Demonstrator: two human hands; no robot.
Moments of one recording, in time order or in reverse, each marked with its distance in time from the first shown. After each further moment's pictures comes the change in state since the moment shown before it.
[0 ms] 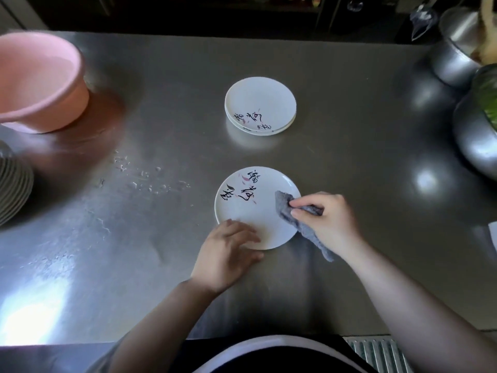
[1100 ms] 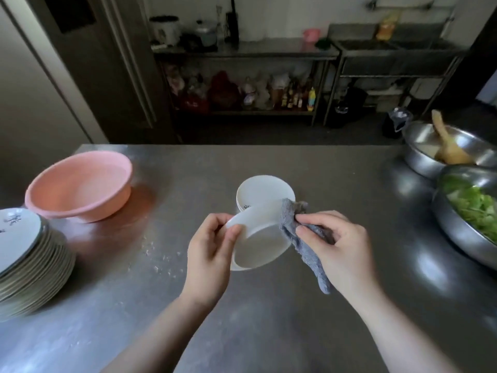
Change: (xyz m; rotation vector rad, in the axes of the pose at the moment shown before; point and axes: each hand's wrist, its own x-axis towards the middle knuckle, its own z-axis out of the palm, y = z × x) left_hand 0.086 0.073 -0.114 -0.489 0.517 -0.165; right_hand 0.008 -0.100 -0.048 0.307 0.266 -0.381
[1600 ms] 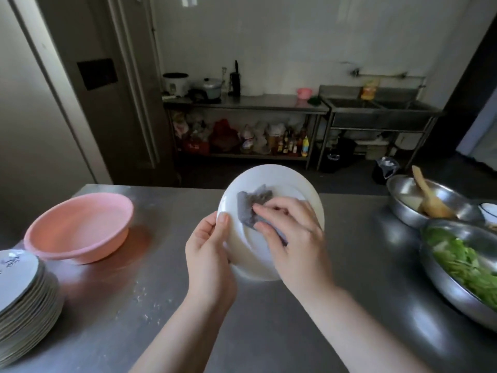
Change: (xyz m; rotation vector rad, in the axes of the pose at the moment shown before) left_hand 0.050 0.090 0.017 -0.721 0.184 -0.248; right_hand 0.052 -0.078 0.032 -0.401 0.148 -0.710
